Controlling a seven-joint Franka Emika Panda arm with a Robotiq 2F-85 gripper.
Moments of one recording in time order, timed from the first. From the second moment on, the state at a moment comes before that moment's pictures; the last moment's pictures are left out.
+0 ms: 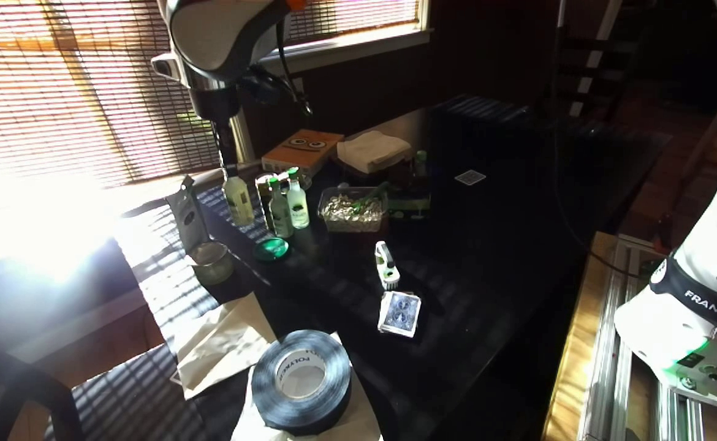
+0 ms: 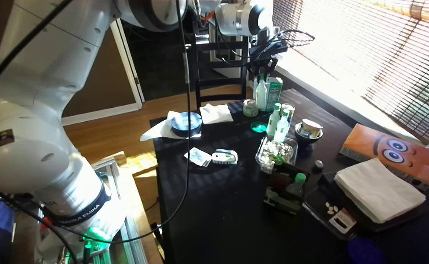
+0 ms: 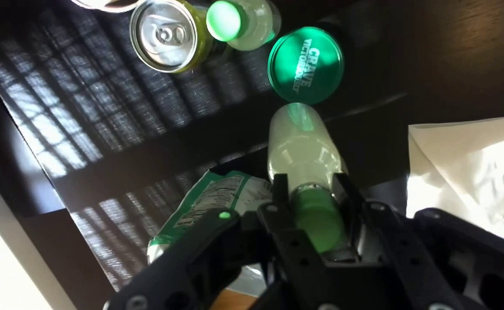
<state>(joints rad) 0.17 0.73 0.12 -1.31 -0.24 2.20 -0.67</state>
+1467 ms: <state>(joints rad) 0.16 1.18 0.08 -0.73 -0.24 2.05 -0.66</state>
